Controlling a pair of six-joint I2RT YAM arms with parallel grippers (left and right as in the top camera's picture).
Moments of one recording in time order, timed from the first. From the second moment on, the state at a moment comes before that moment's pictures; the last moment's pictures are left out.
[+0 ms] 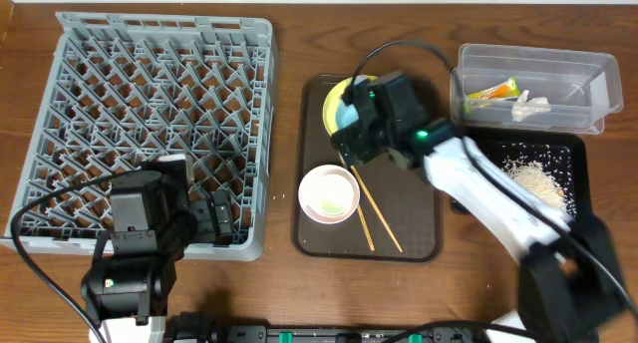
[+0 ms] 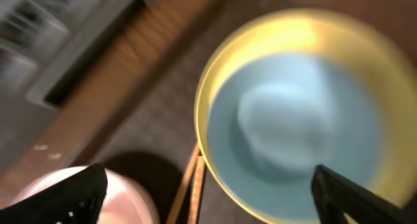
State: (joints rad) left arm 0.05 0.77 0.81 -0.94 0.13 -0.12; right arm 0.51 1.71 1.19 -0.37 -0.16 -0.01
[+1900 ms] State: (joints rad) left arm 0.05 0.79 0.81 -0.81 0.27 -0.24; right arm 0.41 1.52 1.28 -0.66 -0.42 0.23
